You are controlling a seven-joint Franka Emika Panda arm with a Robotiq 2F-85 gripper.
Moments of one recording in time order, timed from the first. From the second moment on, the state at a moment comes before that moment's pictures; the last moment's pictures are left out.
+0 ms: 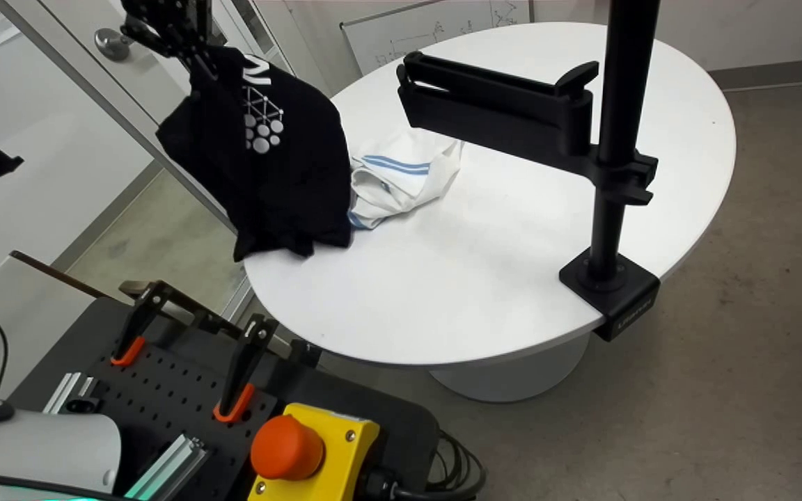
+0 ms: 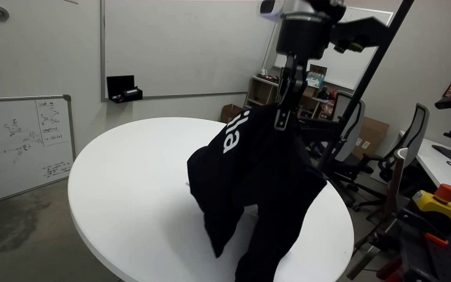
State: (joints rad) arm 0.05 0.10 0.14 -2.28 -0.05 2.31 -0.29
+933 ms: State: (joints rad) arm 0.03 -0.53 -0.03 -2.43 -0.01 2.24 -0.28
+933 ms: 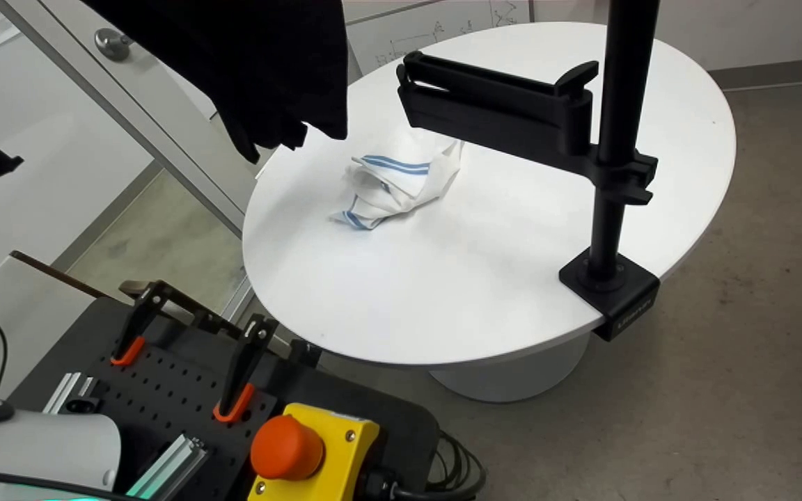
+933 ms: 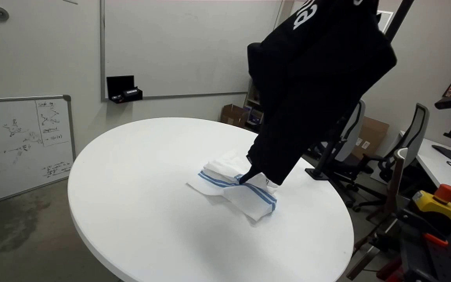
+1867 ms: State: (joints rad) arm -0.23 -0.75 -0.08 -2.50 -0.16 2.09 0.00
